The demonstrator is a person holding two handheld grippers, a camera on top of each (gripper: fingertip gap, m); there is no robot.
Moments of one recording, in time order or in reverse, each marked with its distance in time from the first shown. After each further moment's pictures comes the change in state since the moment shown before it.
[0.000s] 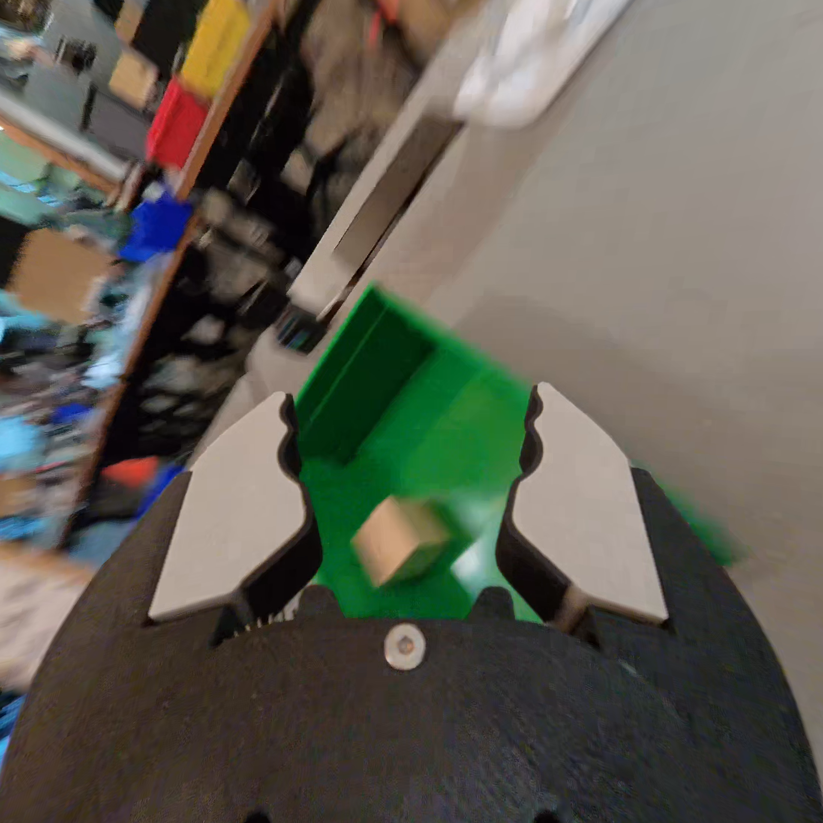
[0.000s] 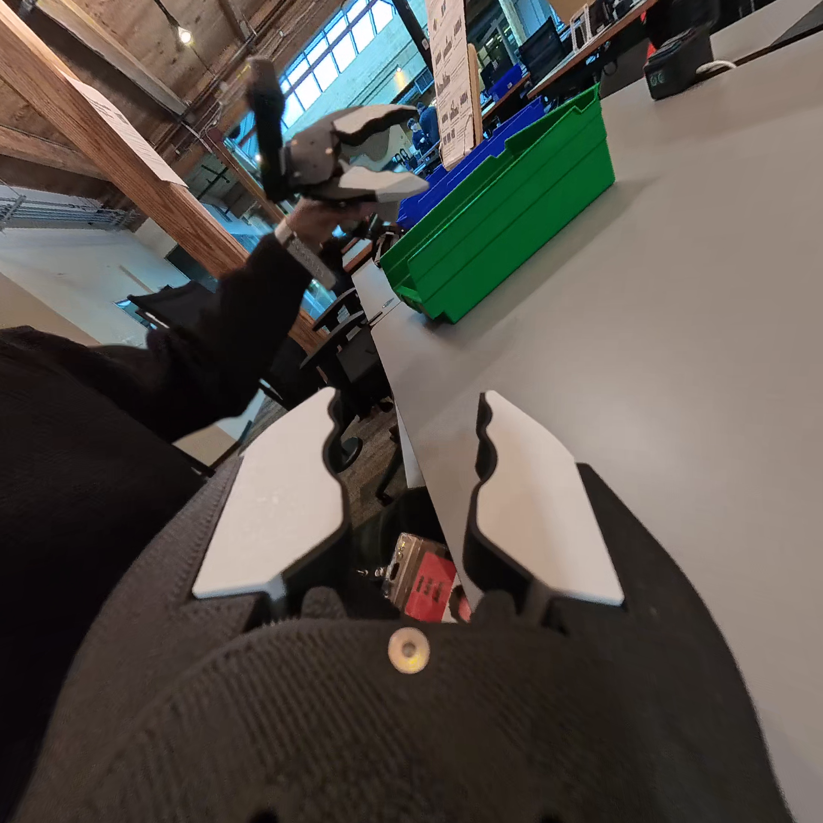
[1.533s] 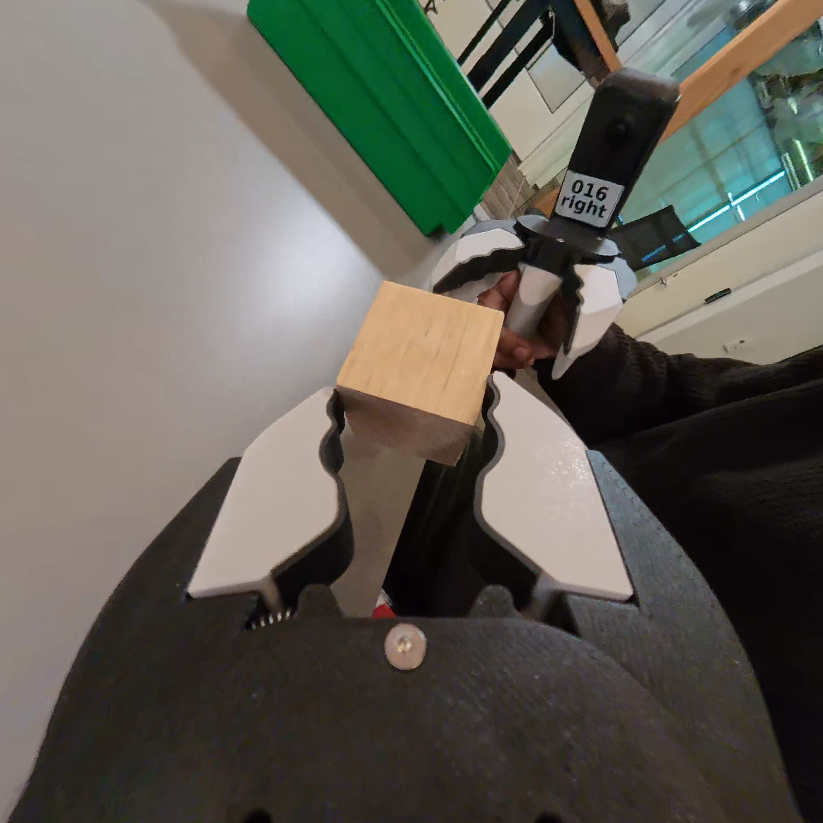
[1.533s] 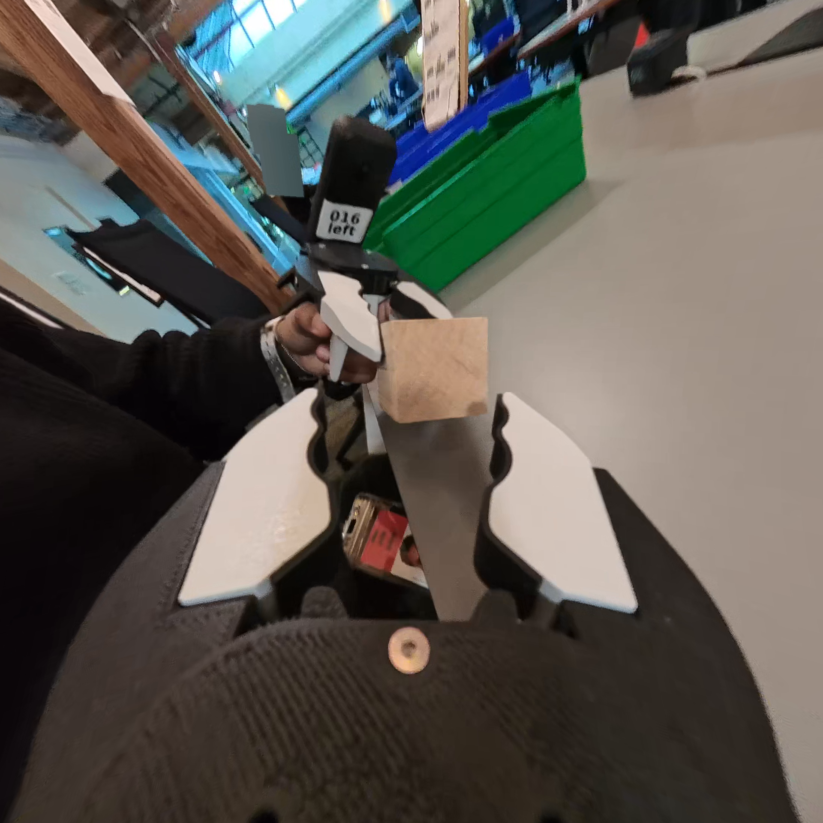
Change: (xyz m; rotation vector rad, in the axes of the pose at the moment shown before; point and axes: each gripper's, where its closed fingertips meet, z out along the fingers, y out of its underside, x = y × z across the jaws) left arm 0.306 -0.152 -0.030 0.195 1.216 -0.900; right arm 0.013 -0.006 -0.021 -0.097 0.055 -0.111
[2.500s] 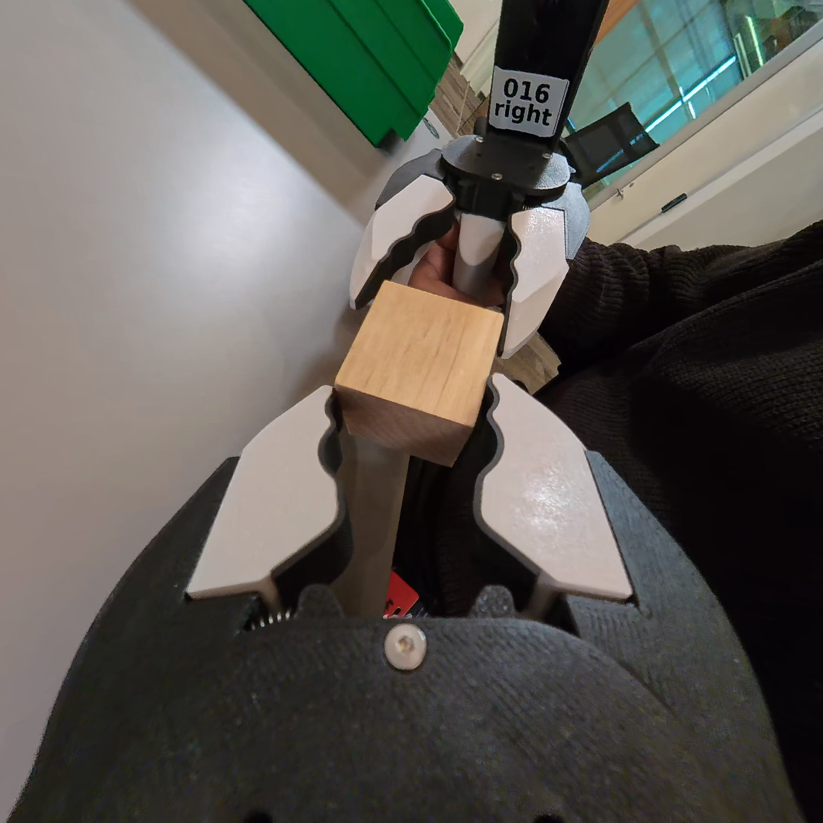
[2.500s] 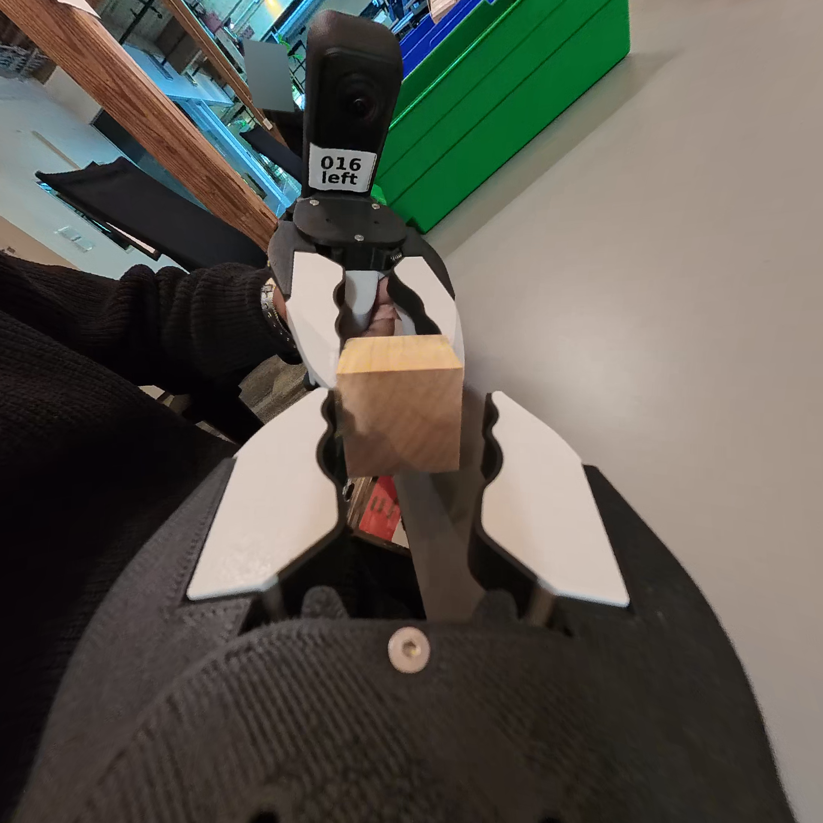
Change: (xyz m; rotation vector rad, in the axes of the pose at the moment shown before) left arm 0.005 0.039 0.017 -0.149 0.142 0.071; right arm 0.010 0.039 0.025 -0.137 -0.029 0.047
